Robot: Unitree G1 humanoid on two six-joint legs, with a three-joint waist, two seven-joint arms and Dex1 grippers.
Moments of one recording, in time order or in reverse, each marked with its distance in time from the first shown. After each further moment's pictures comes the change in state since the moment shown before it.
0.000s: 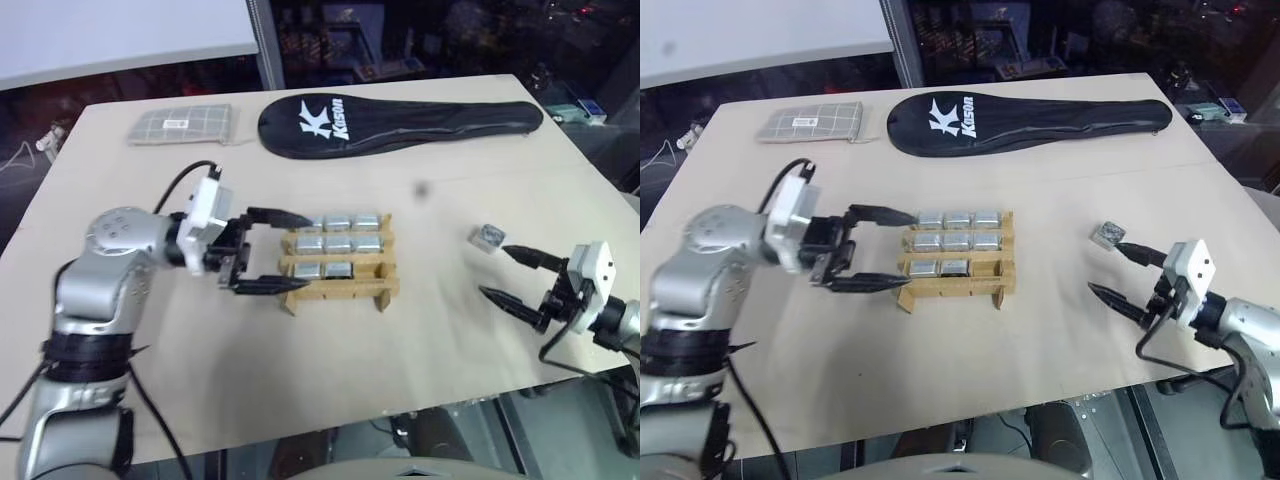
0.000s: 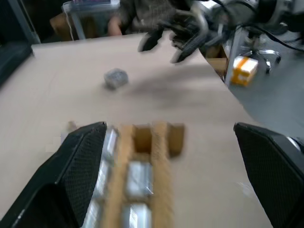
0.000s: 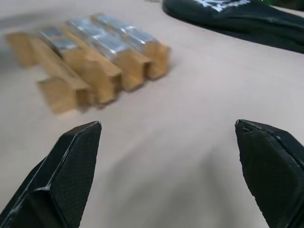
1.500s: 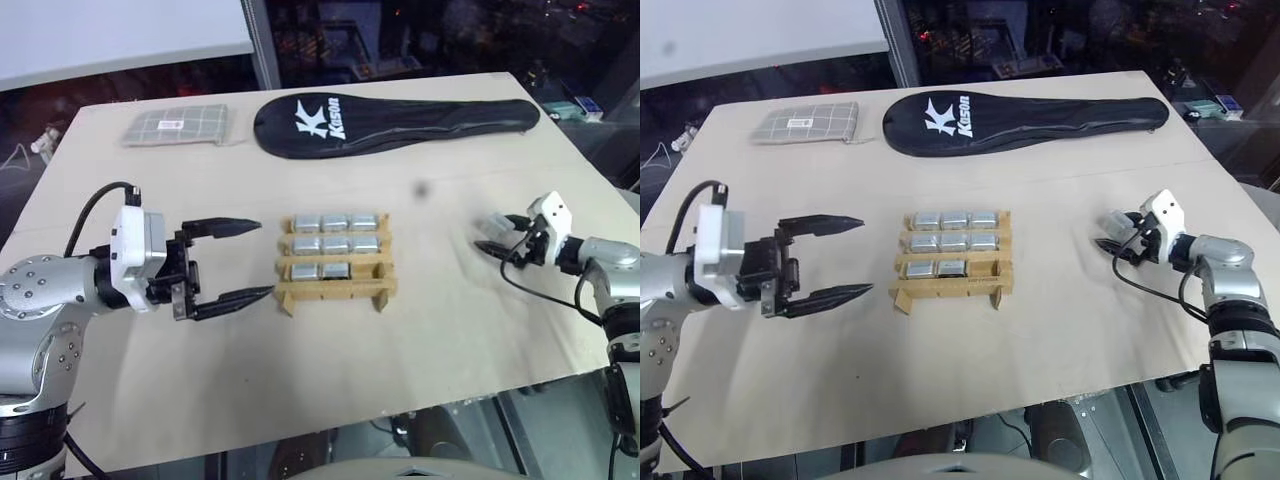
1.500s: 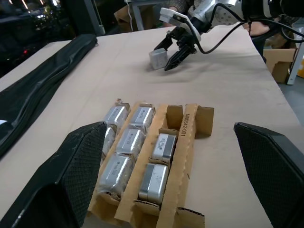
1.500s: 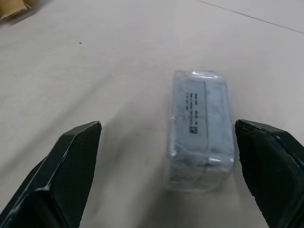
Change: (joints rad) left arm 0.269 0.010 0.228 -0.147 -0.055 -0.104 0.163; right arm -0.550 0.047 0.140 0.885 -0.314 -0.178 0.102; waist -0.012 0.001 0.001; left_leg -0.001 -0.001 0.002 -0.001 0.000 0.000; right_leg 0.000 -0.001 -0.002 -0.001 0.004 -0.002
